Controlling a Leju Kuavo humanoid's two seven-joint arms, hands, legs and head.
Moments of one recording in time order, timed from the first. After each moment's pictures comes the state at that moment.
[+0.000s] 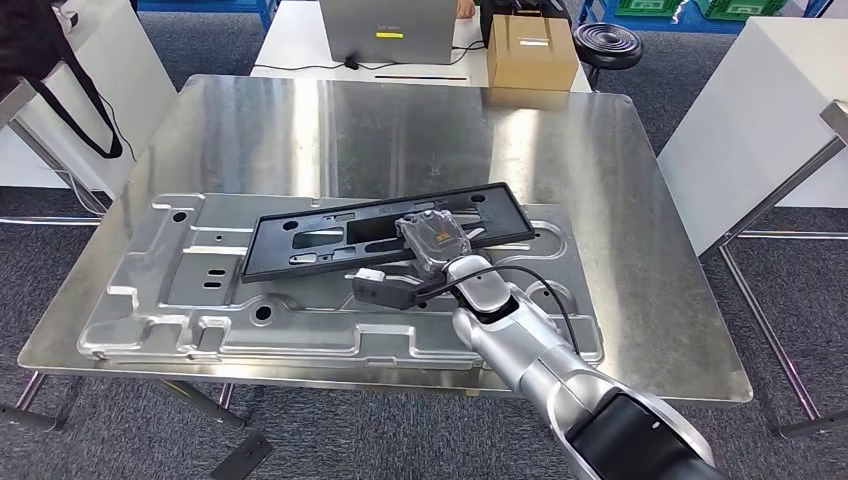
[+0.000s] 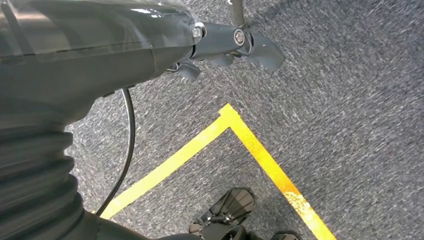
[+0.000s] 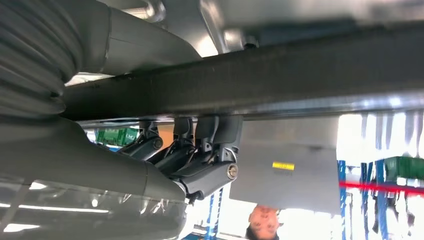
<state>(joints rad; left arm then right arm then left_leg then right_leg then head) -0.16 -0.19 0.58 -0.18 -1.24 -0.21 -0.42 -0.74 0.18 0.70 -0.30 1.08 -0.32 -0.04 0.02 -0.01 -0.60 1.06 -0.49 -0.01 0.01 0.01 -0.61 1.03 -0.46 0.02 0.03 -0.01</state>
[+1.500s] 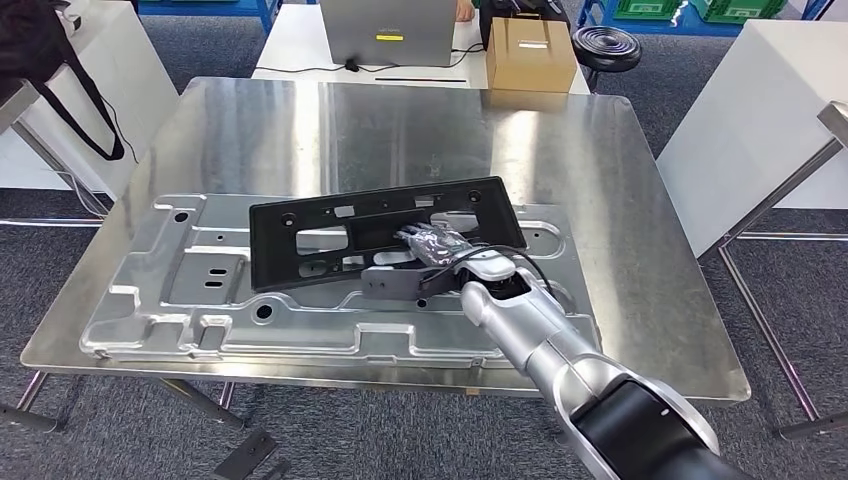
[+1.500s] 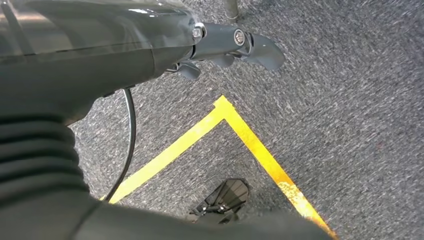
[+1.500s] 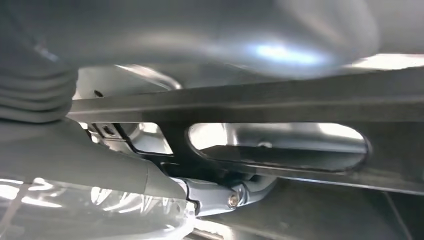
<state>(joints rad) -0.16 -0.19 0.55 -0.18 -1.20 -0.24 -0.40 -0.79 0.18 0.62 -0.29 0.90 0.16 -0.07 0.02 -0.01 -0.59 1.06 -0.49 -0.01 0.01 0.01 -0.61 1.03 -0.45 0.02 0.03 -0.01</state>
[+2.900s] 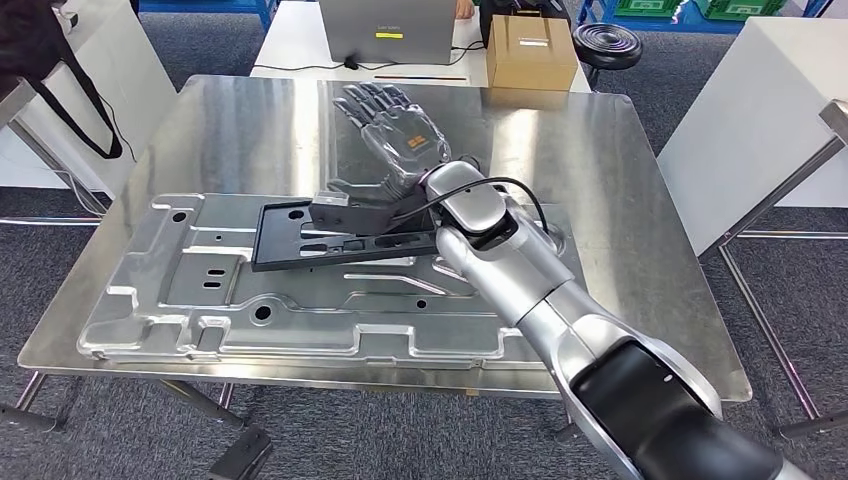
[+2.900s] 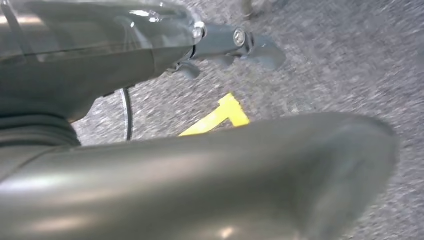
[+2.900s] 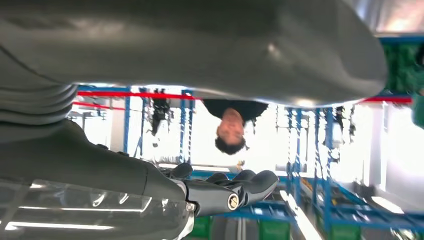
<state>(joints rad) -0.16 -0.19 0.55 -0.18 -1.14 -0.22 -0.36 -0.95 0.21 0.69 -0.54 1.08 -0.18 -0.10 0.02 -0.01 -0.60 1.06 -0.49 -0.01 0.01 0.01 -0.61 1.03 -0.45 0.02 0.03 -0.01</state>
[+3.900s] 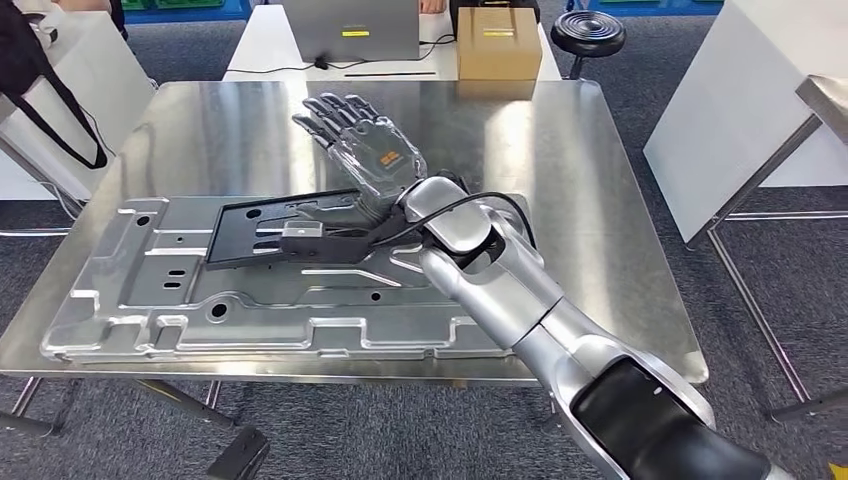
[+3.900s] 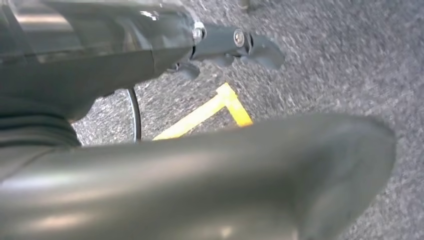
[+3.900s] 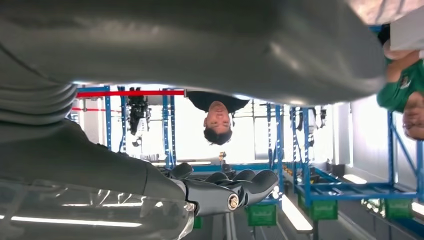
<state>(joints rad) -0.16 -0.19 0.56 -0.19 -1.11 -0.21 -0.35 -0.88 0.19 0.75 -0.73 1.06 -0.12 -0.10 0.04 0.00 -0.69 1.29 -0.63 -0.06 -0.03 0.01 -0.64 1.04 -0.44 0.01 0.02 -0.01</state>
